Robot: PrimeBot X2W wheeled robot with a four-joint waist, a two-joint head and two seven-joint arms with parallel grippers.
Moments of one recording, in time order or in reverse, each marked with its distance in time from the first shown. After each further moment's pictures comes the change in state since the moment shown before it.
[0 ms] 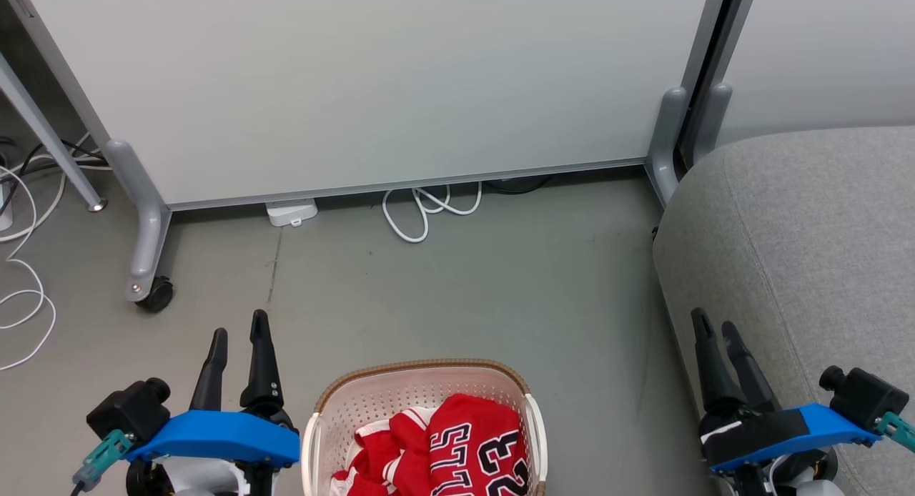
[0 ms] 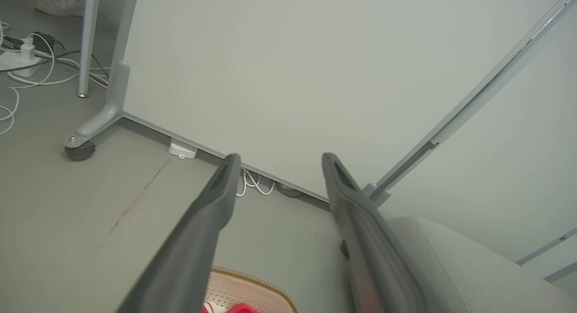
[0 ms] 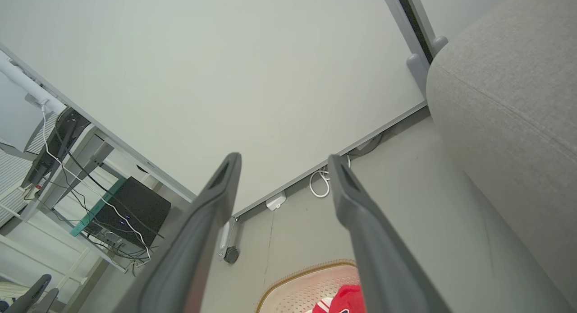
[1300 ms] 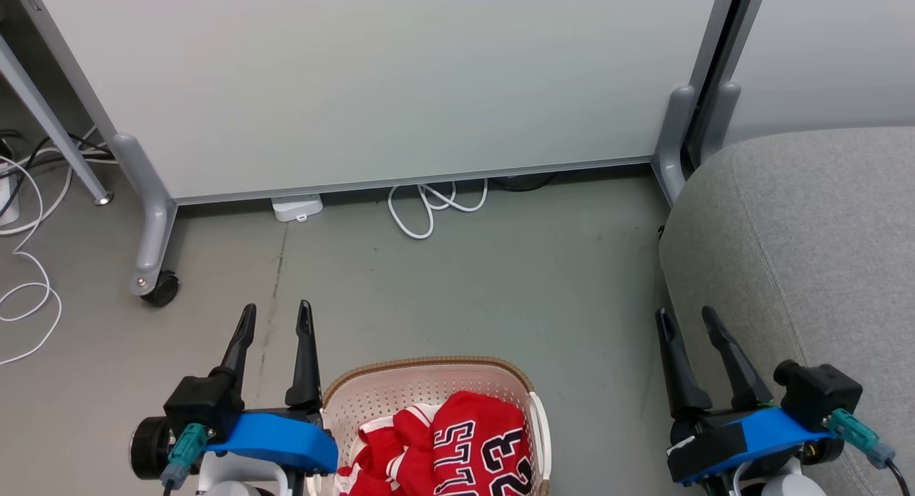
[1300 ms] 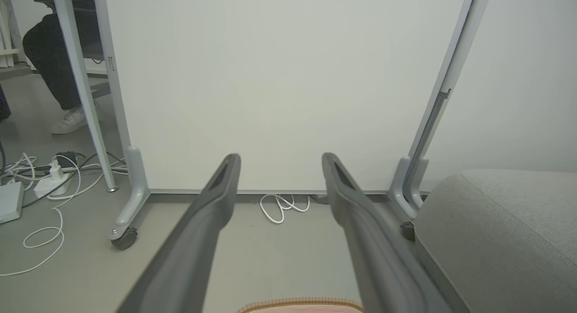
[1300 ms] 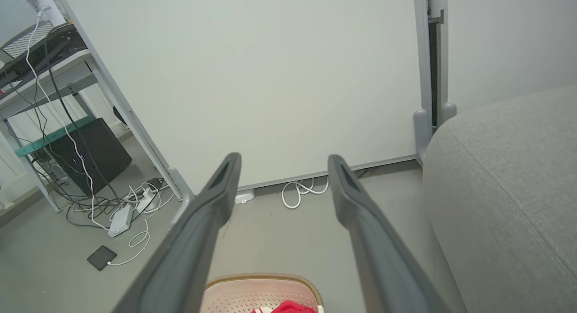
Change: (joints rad) left arm -0.016 0.017 -0.100 0.004 0.393 0.036 -0.098; right arm -0.008 -0.001 0.056 -0.008 -0.386 0.000 -0.099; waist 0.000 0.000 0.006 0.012
